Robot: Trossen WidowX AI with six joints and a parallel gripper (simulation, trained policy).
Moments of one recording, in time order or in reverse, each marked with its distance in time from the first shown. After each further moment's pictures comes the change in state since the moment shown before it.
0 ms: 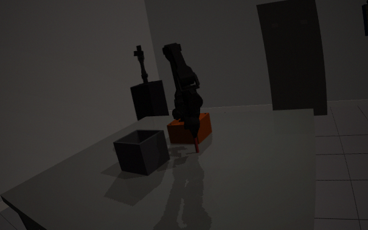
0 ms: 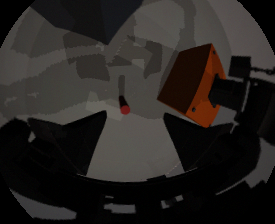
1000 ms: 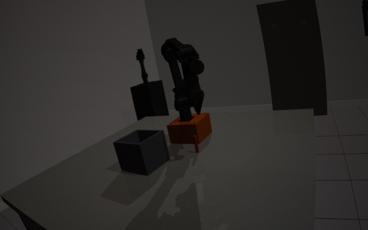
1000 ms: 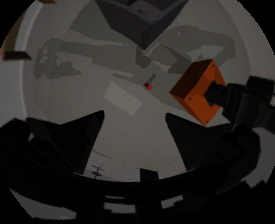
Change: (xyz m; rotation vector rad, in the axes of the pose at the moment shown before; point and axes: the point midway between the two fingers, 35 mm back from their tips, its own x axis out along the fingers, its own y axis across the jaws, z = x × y) arm -0.107 0.015 -0.023 -0.154 0.036 0.265
